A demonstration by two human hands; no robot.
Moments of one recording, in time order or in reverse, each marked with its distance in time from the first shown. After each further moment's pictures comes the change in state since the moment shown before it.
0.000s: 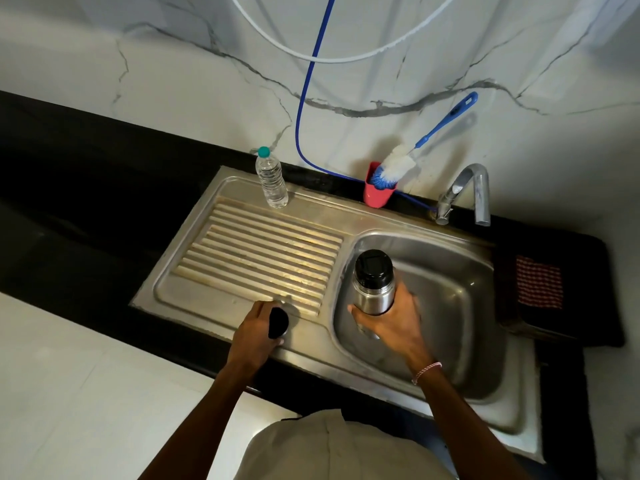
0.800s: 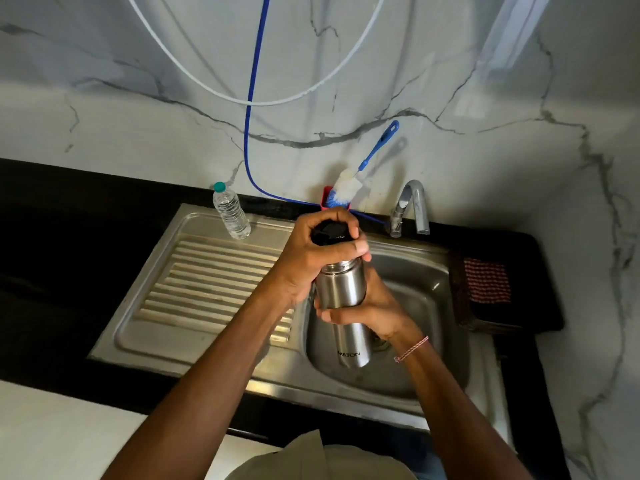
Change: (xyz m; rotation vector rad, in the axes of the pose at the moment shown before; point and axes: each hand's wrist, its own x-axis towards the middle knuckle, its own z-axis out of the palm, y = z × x) left_hand 0.038 0.290 -0.136 -1.225 -0.300 0.545; right_hand 0.021 -0.056 -0.051 0.417 -0.322 -0.118
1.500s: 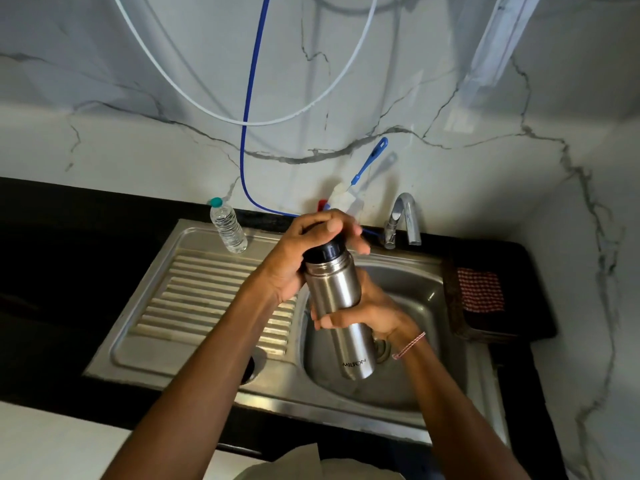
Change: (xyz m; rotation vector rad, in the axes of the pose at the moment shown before) left_hand 0.014 0.019 -0.005 -0.040 -0.094 -0.132; right_hand 0.006 -0.010 -0.010 0.023 -0.091 0.062
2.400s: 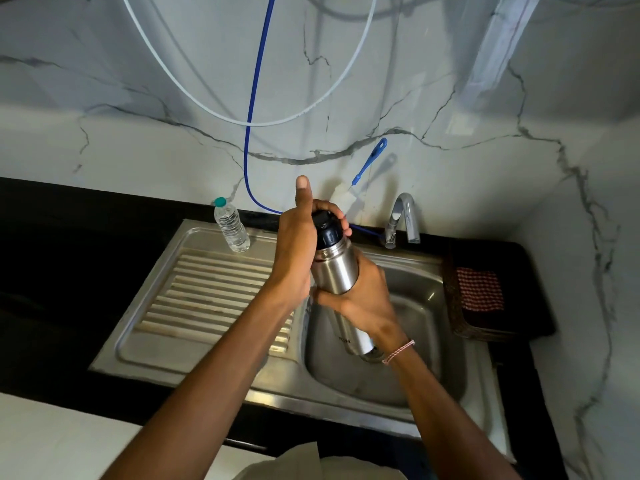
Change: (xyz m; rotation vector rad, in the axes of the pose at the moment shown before) left_hand -0.003 0.016 0.043 0.046 0.606 -0.005; right_hand -0.006 -0.013 0.026 -0.473 0.535 -0.082
